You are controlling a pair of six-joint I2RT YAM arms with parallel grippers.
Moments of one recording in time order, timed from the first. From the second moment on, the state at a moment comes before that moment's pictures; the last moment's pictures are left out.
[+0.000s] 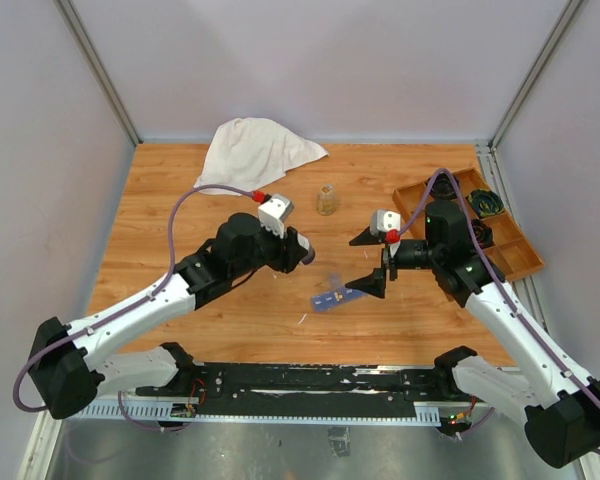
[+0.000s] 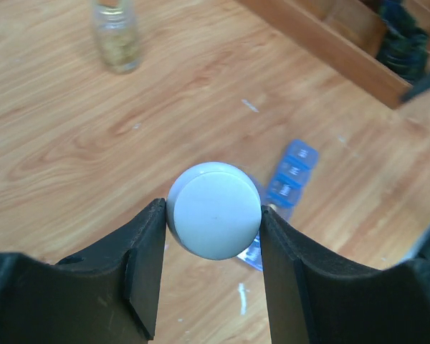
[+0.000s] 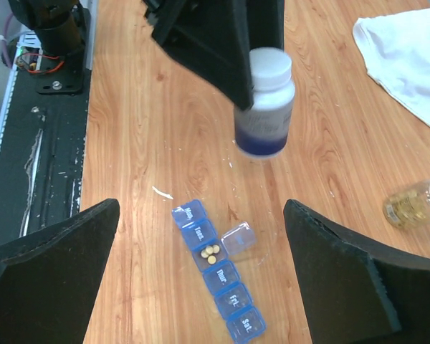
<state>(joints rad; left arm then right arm) -0.83 1.10 0.82 -0.08 -0.03 -0.24 0.42 0.94 0.81 -0.33 -0.98 -0.48</state>
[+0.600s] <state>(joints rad) -0.24 1.41 0.95 0.01 -0.02 -0.33 0.38 0.94 0.81 -0.33 -0.95 -0.48</state>
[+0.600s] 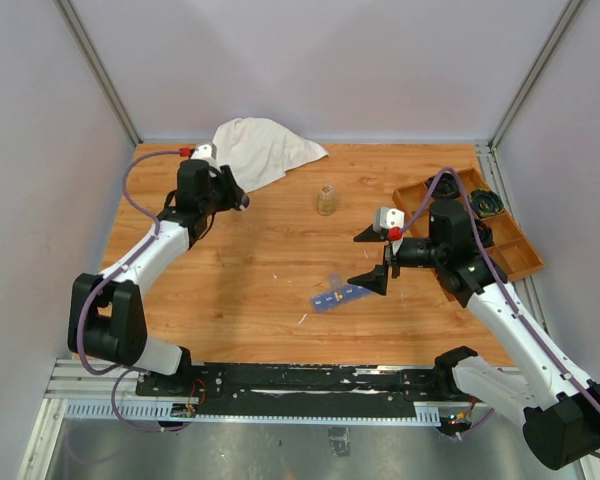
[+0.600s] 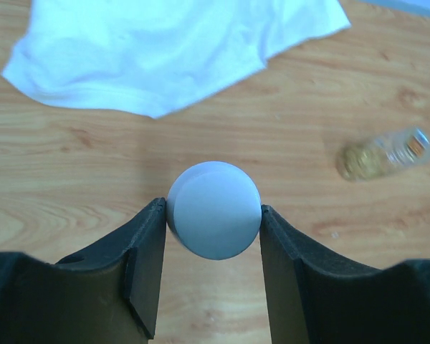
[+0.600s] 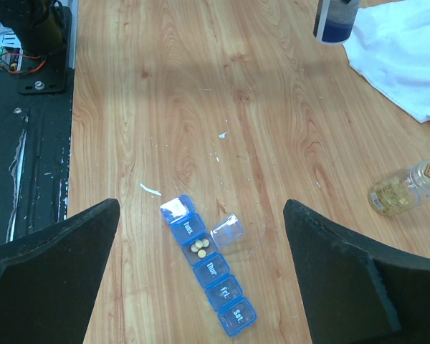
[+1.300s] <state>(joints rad) -0.03 1.70 1.13 -0.08 -0.15 -0.44 0.38 0.94 0.81 -0.33 -0.95 -0.48</state>
